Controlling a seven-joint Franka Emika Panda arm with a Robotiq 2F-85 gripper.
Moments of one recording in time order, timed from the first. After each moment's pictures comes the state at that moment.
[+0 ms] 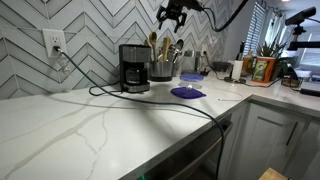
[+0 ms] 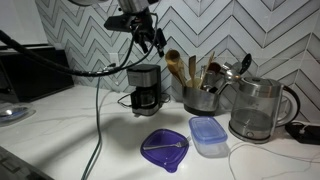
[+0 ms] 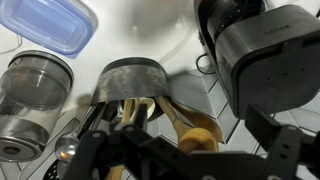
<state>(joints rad) -0.09 0.00 -0.11 -1.65 0.10 2.16 -0.02</state>
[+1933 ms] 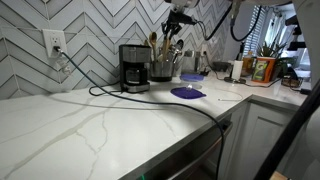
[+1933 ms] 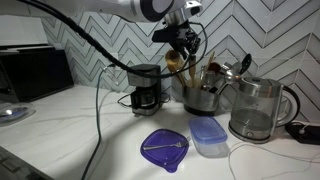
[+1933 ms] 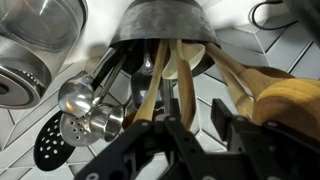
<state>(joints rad) -0.19 0.47 -0.12 -1.09 0.17 2.17 -0.21</state>
